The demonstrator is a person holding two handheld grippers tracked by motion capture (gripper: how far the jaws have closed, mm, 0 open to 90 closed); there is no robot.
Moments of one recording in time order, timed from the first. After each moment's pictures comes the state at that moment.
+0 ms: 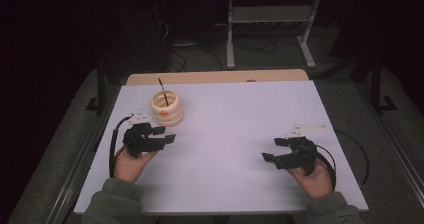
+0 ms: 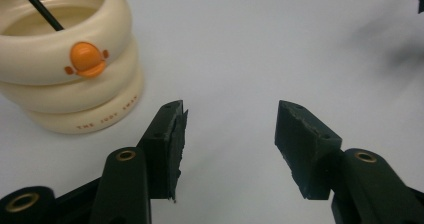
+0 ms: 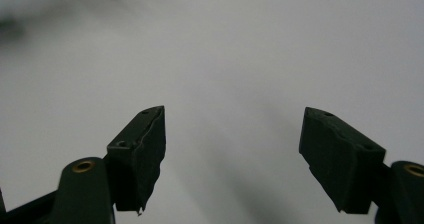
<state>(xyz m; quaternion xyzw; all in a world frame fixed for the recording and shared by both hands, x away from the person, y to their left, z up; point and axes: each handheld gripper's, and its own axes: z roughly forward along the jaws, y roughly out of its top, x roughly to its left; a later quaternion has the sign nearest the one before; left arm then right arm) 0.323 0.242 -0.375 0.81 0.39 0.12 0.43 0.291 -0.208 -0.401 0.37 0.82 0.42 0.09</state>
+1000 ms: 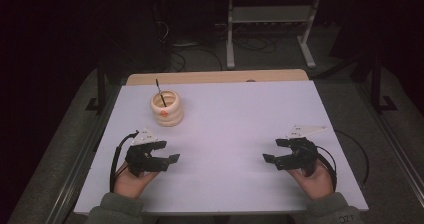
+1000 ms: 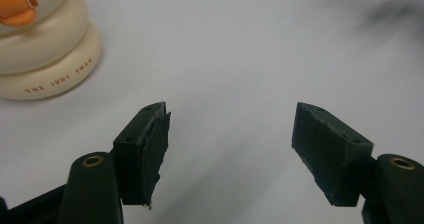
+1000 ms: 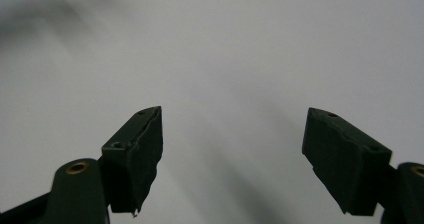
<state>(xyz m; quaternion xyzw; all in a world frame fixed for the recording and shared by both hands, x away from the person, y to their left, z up) 0.283 0.232 -0.391 0.83 0.36 0.13 0.40 0.290 -0.209 -0.404 0.38 0.82 0.41 0.10</state>
